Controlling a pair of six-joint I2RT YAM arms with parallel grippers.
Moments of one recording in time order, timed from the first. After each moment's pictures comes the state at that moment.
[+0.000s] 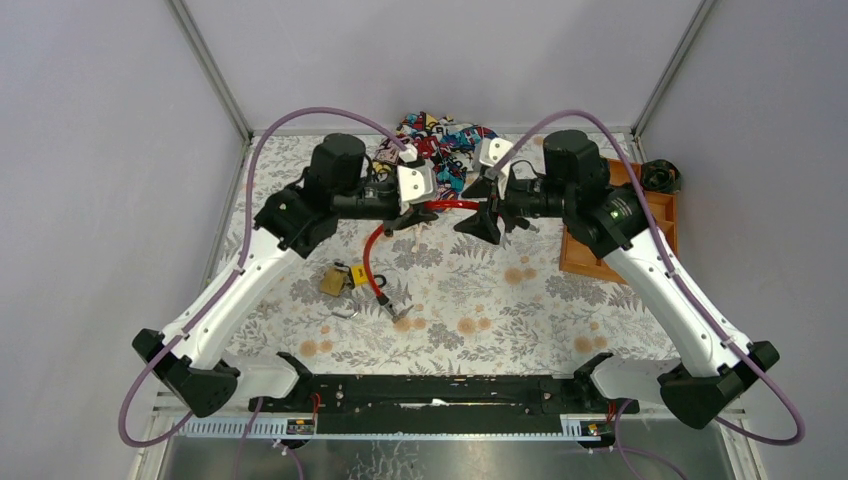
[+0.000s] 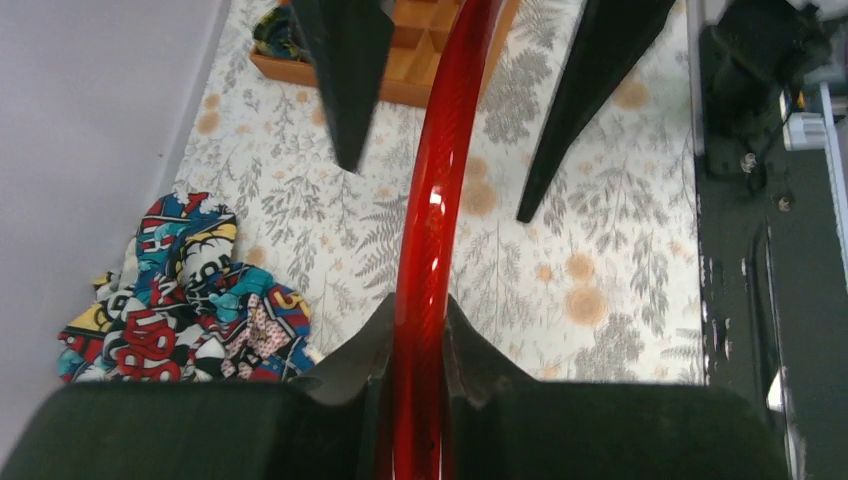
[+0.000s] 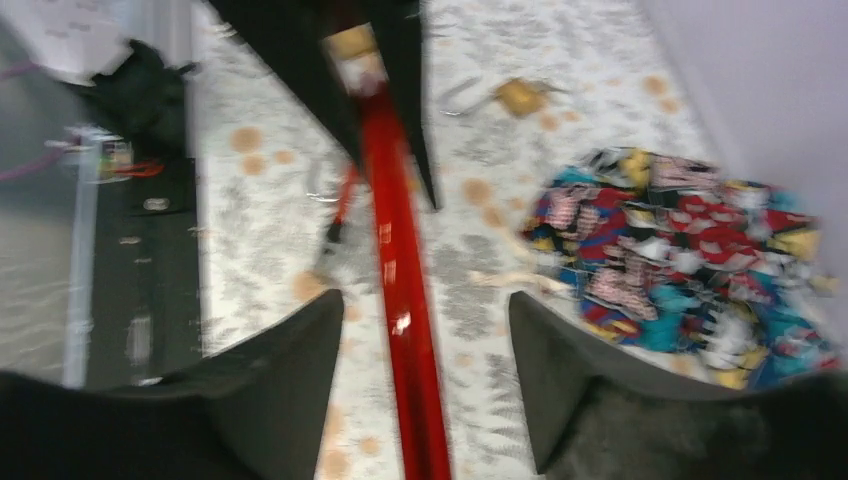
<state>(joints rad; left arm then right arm) -0.61 1.31 1.53 -0.67 0.70 0.58 0.57 1.27 1.49 -0.69 -0.74 -0.45</state>
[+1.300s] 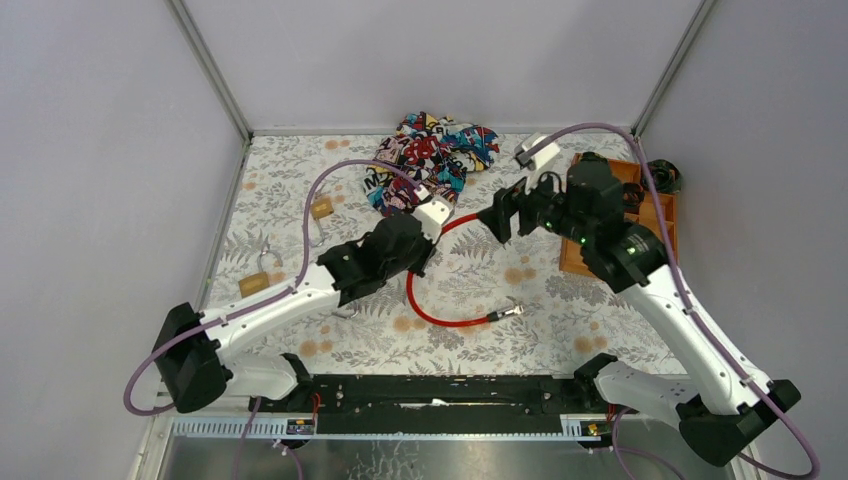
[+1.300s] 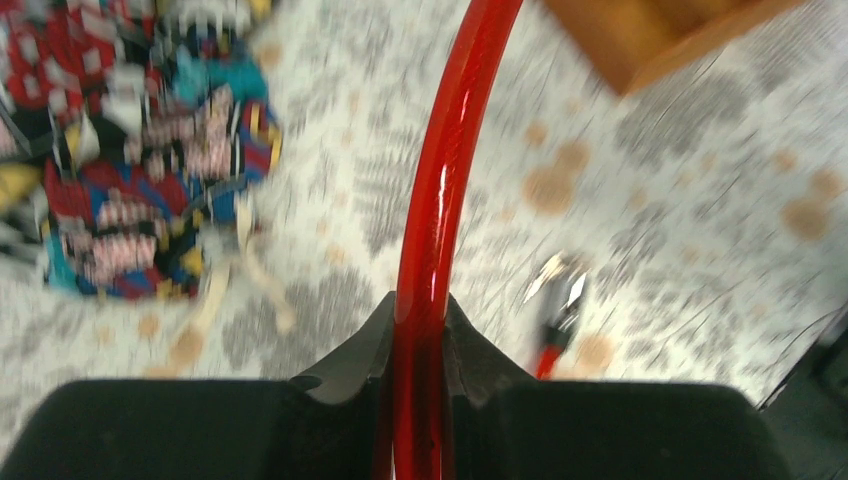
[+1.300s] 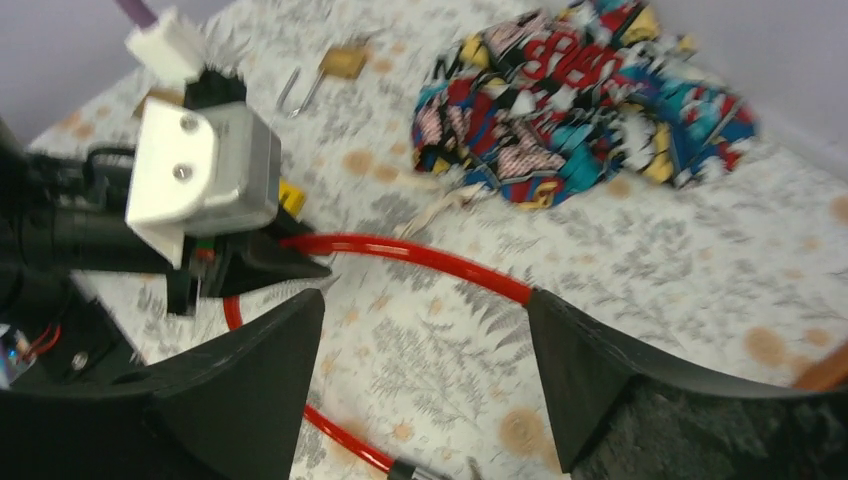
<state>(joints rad) -0.91 1.30 1.01 -0.23 -0.16 -0.08 0.56 1.03 1.27 -0.51 -0.19 -0.01</state>
